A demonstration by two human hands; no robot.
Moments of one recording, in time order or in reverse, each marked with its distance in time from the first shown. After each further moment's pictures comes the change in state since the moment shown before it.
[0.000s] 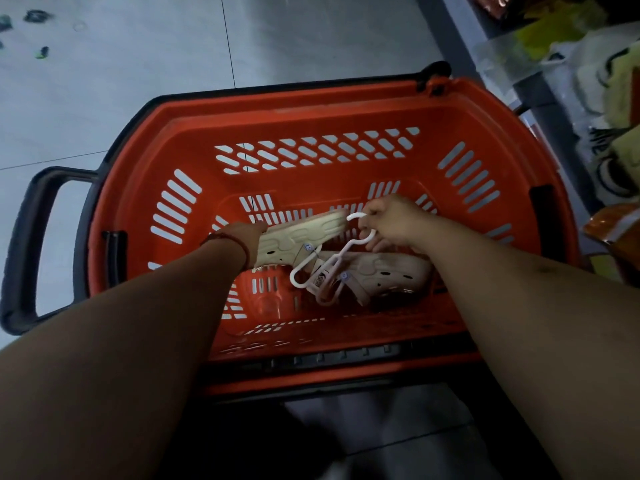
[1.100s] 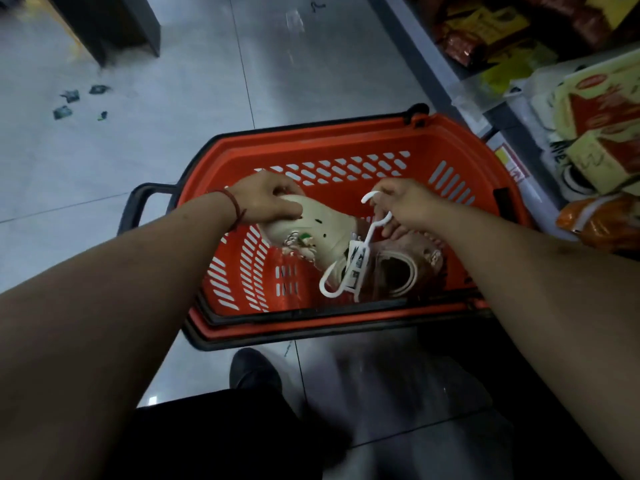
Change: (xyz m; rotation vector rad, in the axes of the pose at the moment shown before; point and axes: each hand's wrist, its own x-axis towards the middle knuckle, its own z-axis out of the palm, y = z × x) left_hand -0.117 0.024 -0.120 -0.412 0.207 0.353; right_hand -0.076 -0.030 -0.018 0.055 0.125 -0.203
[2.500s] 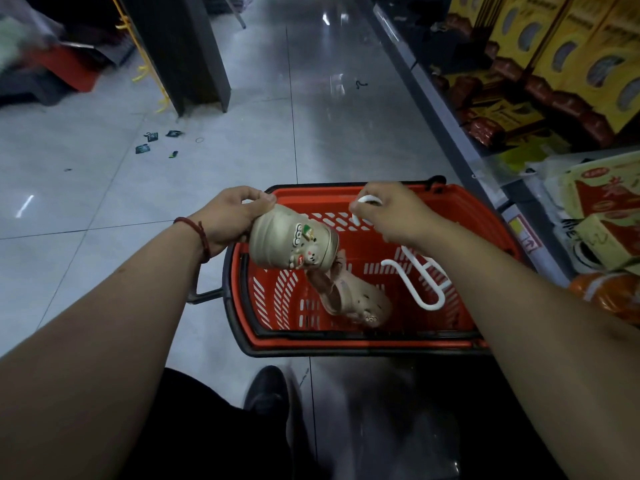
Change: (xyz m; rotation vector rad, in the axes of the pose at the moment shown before) left_hand -0.106 -0.003 -0.069 -0.678 0.378 -0.165; right_hand -0.071 -0.133 0.008 -0.139 0.097 -0.406
